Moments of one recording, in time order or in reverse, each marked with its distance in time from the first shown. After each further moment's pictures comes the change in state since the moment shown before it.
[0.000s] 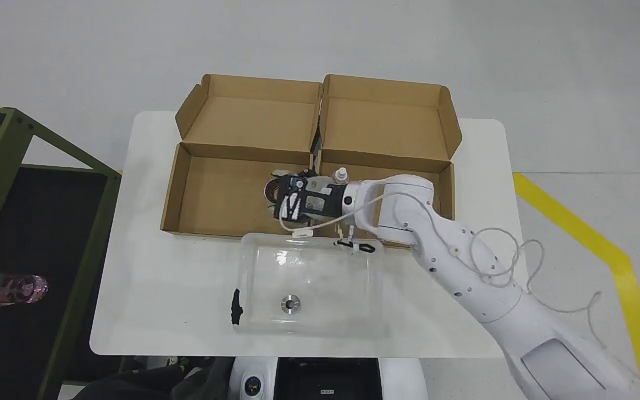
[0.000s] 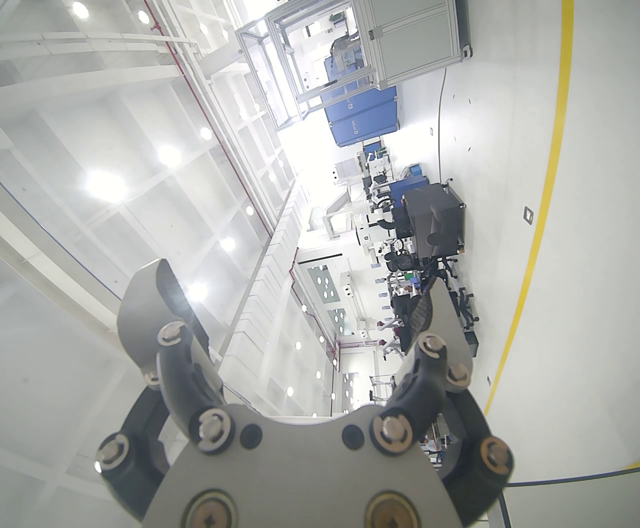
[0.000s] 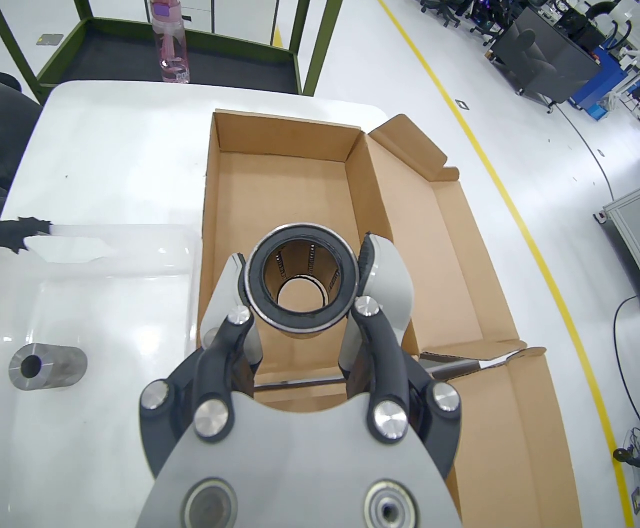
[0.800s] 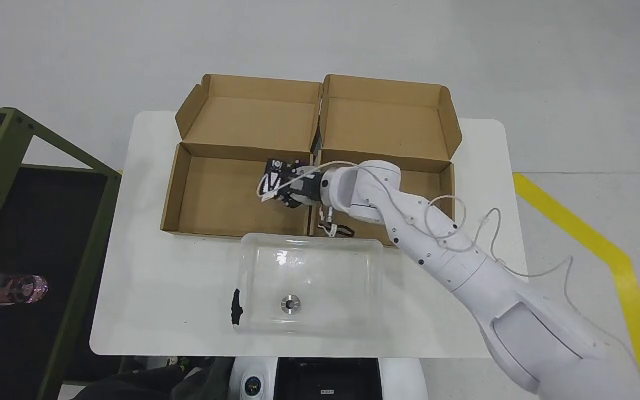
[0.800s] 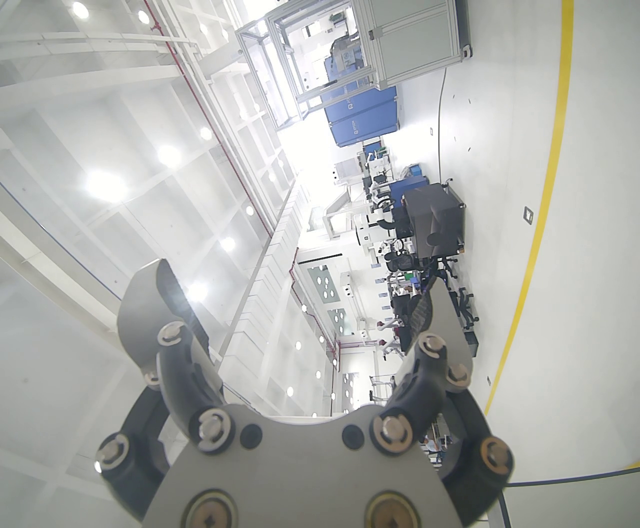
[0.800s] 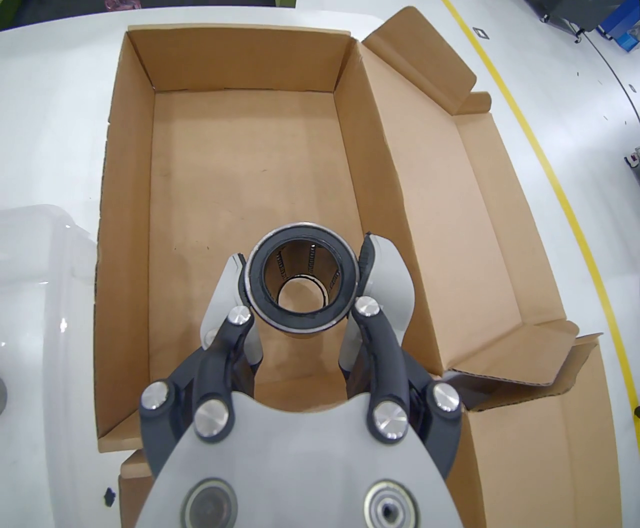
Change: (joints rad) left arm 0.000 0.000 0.000 0.000 0.000 0.000 0.000; right arm 0.170 -0.138 -0.164 0.375 0.021 0.082 -0.033
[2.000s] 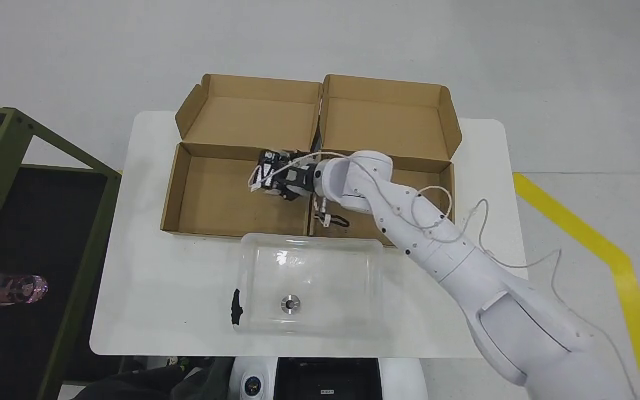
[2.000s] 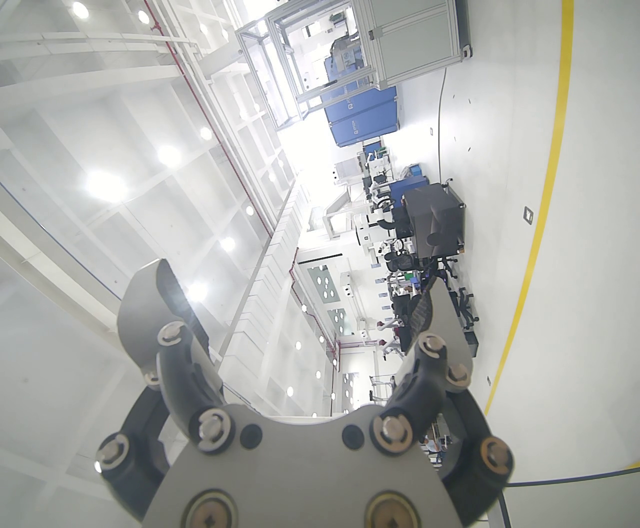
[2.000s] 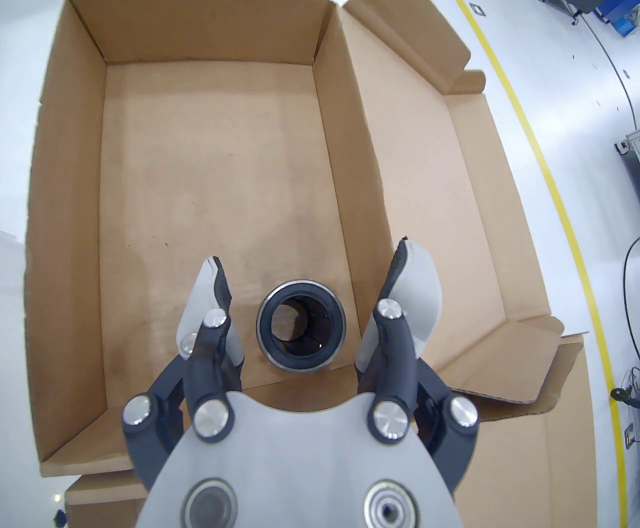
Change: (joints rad) left arm 0.000 0.000 0.000 0.000 0.000 0.000 0.000; right arm 0.027 -0.065 0.042 0.074 -0.059 -0.034 0.006
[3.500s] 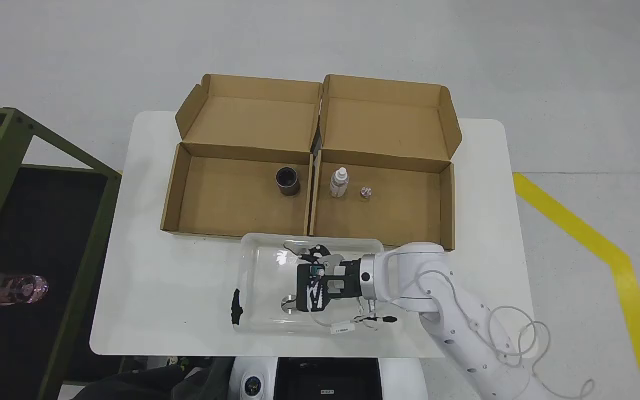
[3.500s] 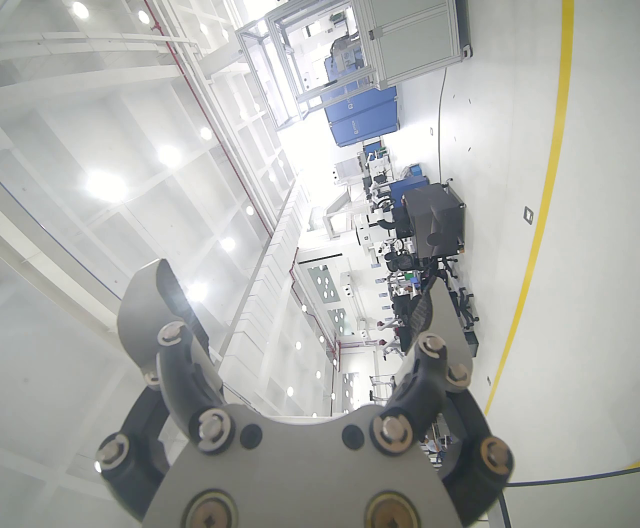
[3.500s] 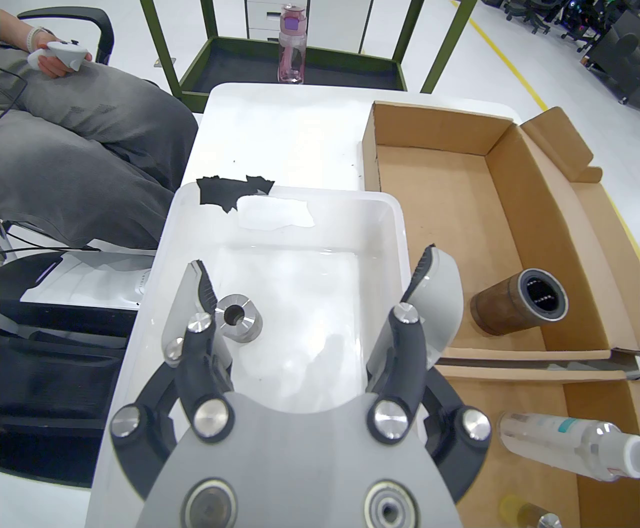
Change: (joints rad) left arm 0.000 0.000 0.000 0.000 0.000 0.000 0.000; right arm -0.691 0.214 0.350 -0.757 -0.037 -0.364 0.110
